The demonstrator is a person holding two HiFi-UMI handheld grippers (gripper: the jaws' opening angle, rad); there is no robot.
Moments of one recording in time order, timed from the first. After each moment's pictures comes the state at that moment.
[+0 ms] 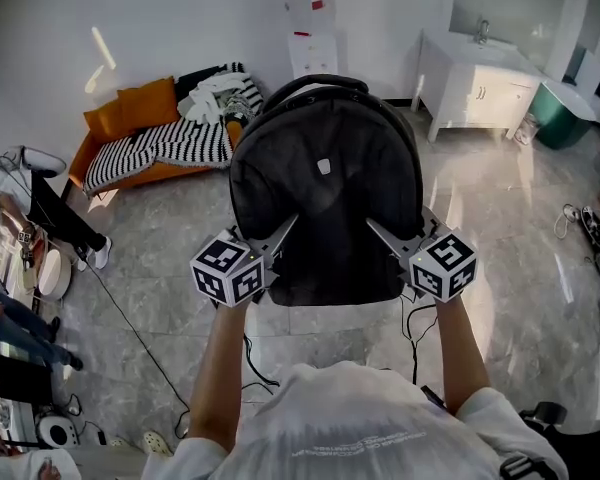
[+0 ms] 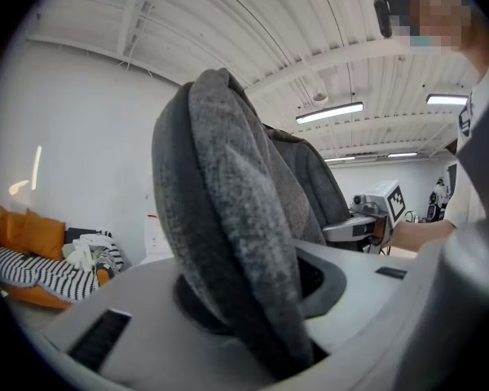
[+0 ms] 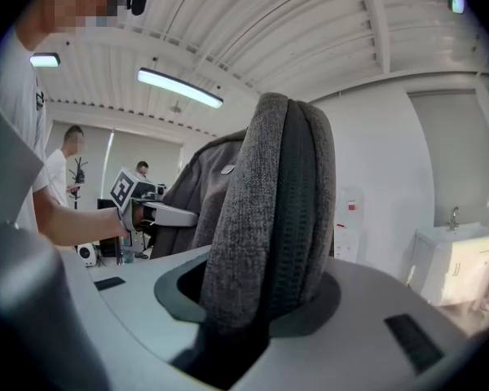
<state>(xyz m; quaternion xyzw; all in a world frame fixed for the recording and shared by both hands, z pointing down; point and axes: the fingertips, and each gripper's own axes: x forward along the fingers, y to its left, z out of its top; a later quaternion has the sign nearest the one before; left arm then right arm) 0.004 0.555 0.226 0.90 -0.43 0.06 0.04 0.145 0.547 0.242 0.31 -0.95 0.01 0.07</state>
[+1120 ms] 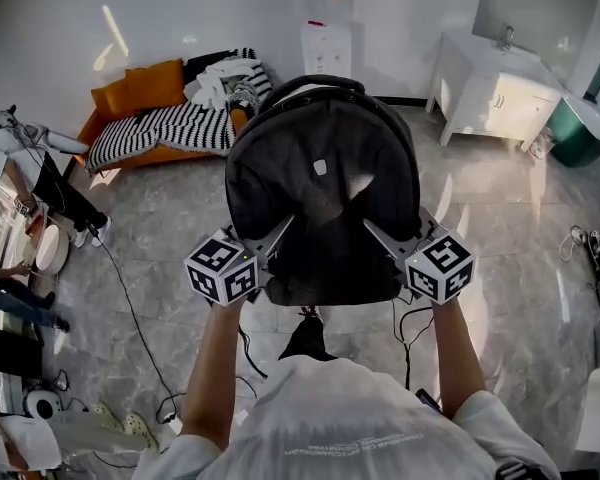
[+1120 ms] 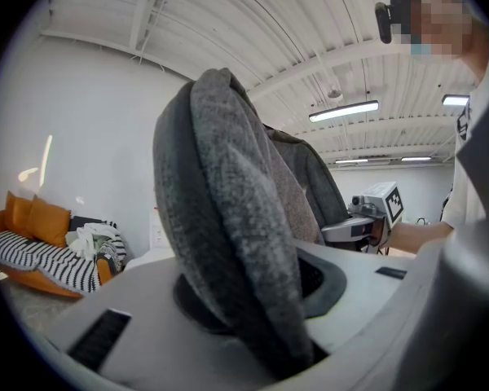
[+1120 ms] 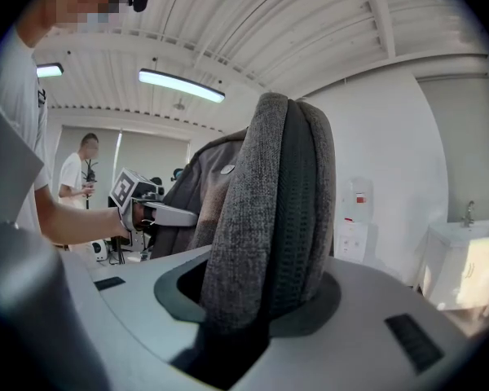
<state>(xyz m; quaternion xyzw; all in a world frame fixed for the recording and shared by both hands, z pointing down) 0.030 0.496 0.253 0.89 -0.46 0.05 0.07 0.171 0.476 0.266 0.27 -0.96 0.02 0.09</state>
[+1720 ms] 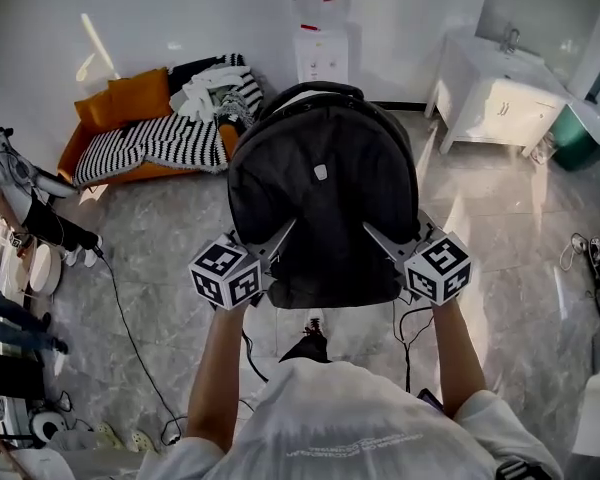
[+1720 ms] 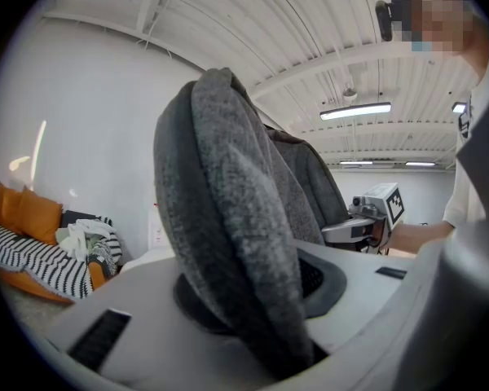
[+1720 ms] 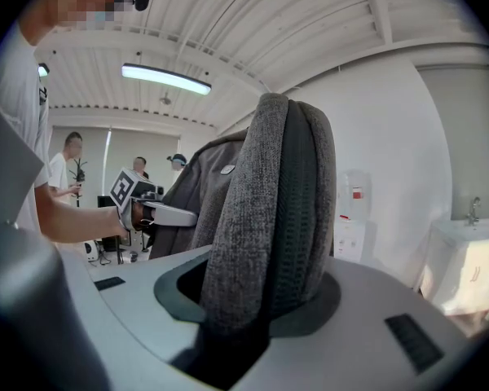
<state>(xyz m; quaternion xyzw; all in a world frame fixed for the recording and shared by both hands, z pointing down) 0.003 0.357 0.278 0.89 -0.45 0.05 0.08 0.144 0.338 0.290 0.27 -0.96 0.03 0.10</state>
